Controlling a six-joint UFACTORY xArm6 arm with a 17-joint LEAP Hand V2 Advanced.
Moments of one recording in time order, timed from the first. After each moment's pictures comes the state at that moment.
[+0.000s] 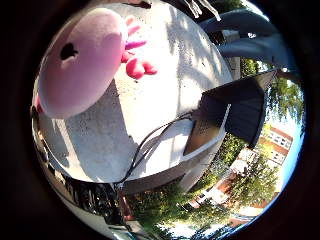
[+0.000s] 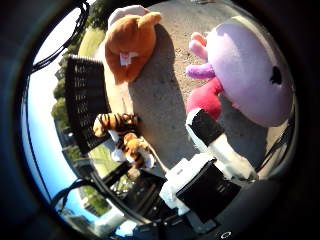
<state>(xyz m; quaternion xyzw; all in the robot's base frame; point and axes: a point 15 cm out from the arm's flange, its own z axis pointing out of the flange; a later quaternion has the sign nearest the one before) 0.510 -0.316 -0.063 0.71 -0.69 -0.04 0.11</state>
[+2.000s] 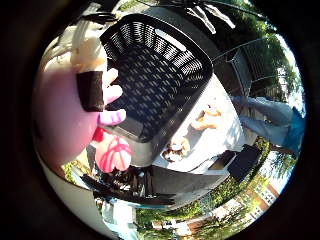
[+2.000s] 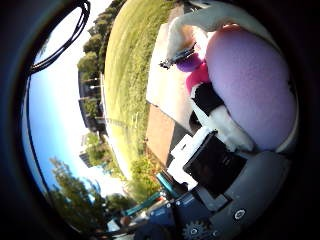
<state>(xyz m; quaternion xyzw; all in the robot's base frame) 0.522 0.216 0.095 0.85 -0.49 -0.18 -0.01</state>
